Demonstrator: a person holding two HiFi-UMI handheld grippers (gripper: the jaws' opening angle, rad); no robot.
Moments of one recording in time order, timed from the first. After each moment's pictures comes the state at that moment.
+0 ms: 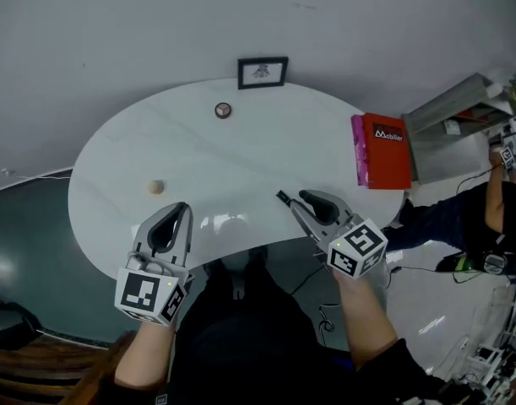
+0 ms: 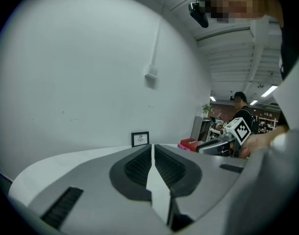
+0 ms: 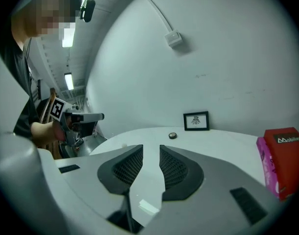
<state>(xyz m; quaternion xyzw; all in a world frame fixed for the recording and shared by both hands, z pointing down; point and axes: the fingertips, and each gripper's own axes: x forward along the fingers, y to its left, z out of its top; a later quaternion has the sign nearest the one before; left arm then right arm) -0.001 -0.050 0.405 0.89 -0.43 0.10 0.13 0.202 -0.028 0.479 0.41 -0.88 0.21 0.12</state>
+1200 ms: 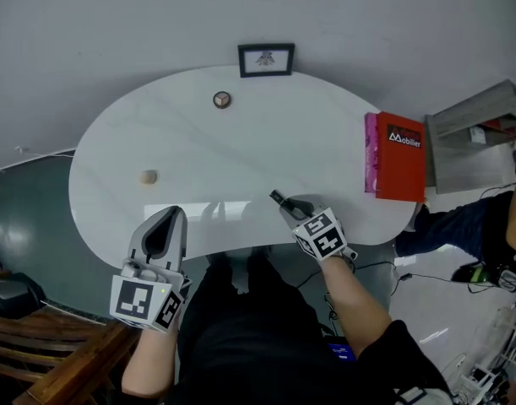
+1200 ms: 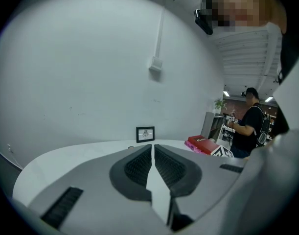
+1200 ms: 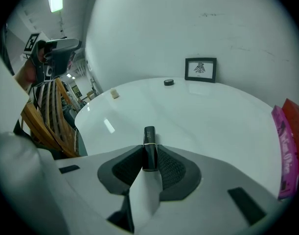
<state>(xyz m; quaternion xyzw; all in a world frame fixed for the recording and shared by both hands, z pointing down) 0.039 -0.042 0.422 0.84 -0.50 0.13 0.15 0.232 -0.024 0.669 0.33 -0.85 0.26 0.33</state>
